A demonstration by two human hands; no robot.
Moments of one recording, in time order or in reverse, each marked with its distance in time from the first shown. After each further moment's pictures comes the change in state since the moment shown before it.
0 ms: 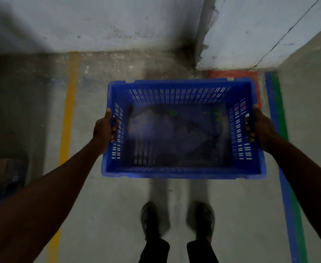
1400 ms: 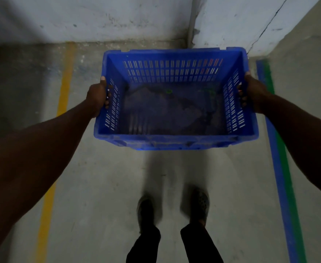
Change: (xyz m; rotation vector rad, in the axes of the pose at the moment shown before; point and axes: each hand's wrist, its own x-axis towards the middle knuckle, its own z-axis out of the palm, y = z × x) left_hand -0.012 -0.014 0.014 0.216 0.087 0.160; right_hand -0.013 0.012 -0.021 -0.072 -0.105 -0.052
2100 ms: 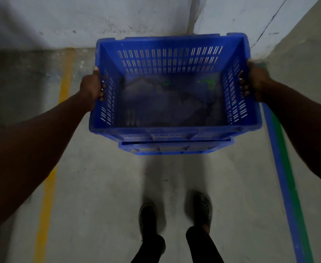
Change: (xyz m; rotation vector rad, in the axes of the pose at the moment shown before) left_hand 0.019 0.027 -0.015 -0.125 0.004 -0.017; right_hand 0.014 -0.030 0.009 0.090 0.029 -0.088
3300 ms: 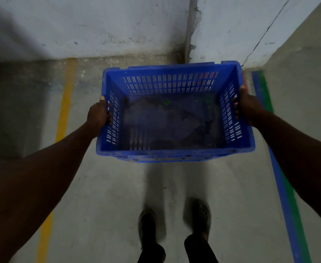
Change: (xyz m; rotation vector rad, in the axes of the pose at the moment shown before) left_hand -0.010 -0.039 0.012 0.146 -0.001 0.089; right_hand 0.004 0.030 -0.006 -0.097 0.039 0.006
